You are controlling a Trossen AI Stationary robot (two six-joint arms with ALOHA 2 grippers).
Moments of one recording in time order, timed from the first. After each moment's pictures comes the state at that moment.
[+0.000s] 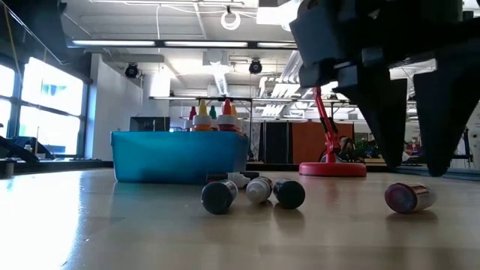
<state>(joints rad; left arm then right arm) -0.69 1.43 1.20 -1.34 -0.53 -1.29 0.54 2.26 1.83 -1.36 0.12 0.19</state>
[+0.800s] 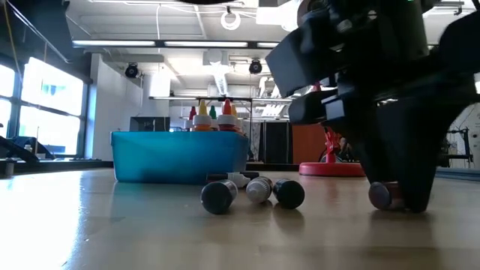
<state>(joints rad) -0.69 1.43 1.20 -1.34 -0.57 -1.29 0.46 2.24 1.68 -1.06 -0.05 0.17</state>
